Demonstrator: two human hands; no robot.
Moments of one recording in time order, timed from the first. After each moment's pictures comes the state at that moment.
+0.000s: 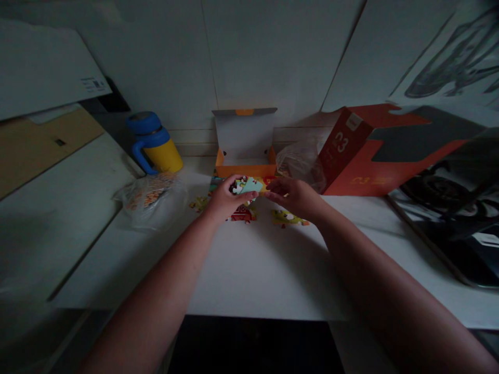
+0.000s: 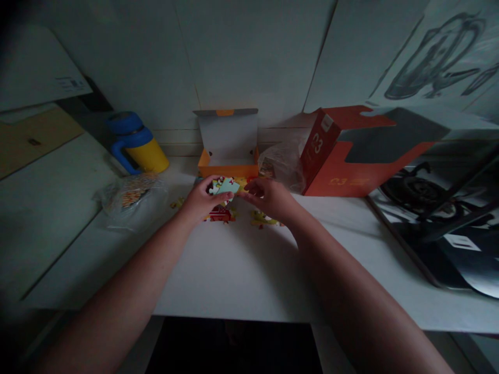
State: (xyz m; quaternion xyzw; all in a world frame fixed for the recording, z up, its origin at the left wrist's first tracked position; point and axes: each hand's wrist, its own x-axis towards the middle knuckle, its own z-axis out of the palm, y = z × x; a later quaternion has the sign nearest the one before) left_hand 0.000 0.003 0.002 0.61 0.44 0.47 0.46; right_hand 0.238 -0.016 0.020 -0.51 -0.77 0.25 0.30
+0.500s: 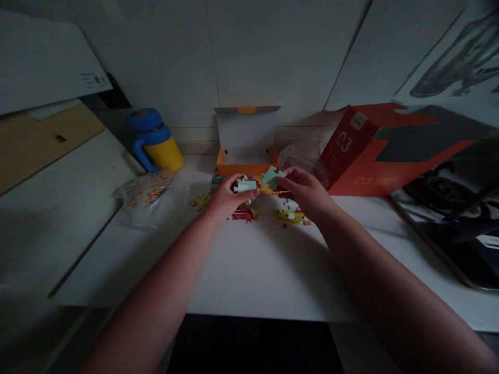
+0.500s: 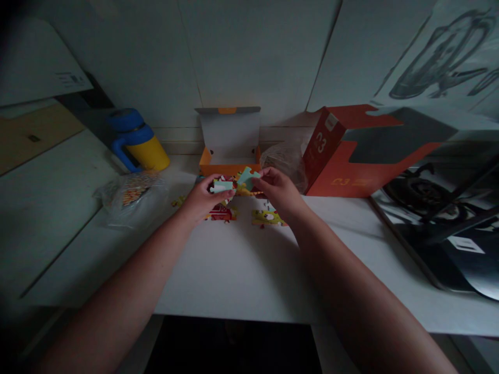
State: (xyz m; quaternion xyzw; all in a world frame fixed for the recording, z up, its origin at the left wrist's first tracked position) left_hand 0.002 0.003 0.000 0.56 0.41 0.49 0.52; right_hand 0.231 -0.012 0.019 -0.48 -0.55 0.49 0.48
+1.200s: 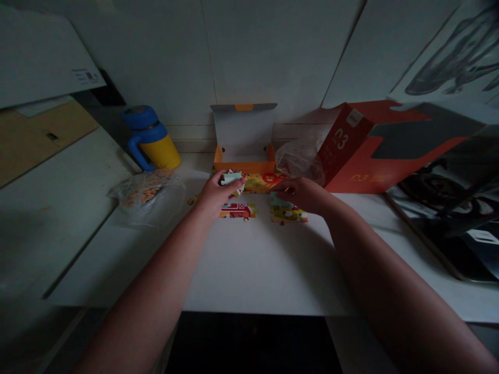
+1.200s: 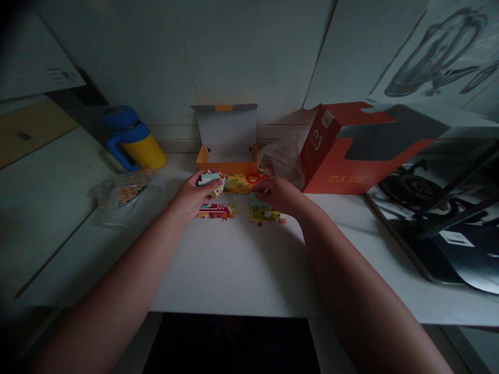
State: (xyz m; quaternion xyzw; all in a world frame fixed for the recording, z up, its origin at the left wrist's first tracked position) left_hand -0.013 0.016 -0.006 0.45 0.47 0.51 0.56; right_hand 0.264 -0.006 0.019 -0.56 -0.78 0.22 0.15
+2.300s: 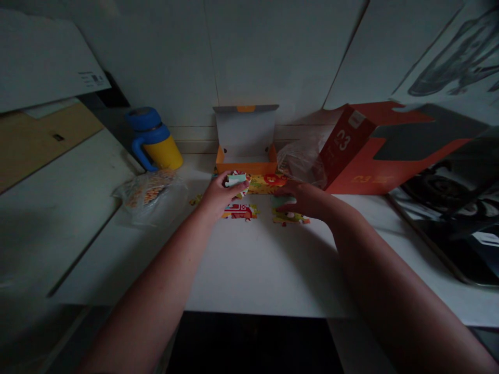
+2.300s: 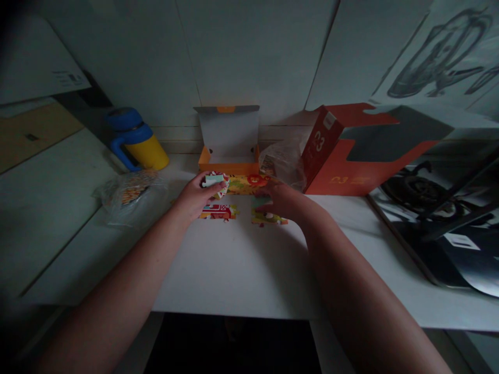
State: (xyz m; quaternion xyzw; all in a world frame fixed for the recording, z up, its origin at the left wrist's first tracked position) left_hand -0.007 0.009 0.003 0.45 0.48 0.49 0.57; right_hand 0.273 -0.004 0.014 -0.49 -0.86 0.14 0.08
